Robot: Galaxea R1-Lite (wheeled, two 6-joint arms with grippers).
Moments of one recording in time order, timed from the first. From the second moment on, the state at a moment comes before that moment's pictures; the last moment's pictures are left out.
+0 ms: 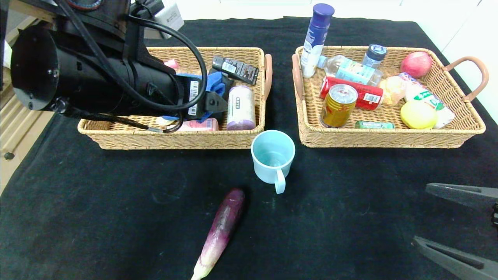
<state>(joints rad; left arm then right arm) -0.60 1.64 -1.65 0.42 0.33 -0.10 0.33 1.02 -0.45 -0.41 0.50 -0.16</state>
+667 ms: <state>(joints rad) -0.80 1.68 -1.69 0.56 0.31 -0.24 0.33 1.02 -0.45 -0.41 0.50 -0.16</state>
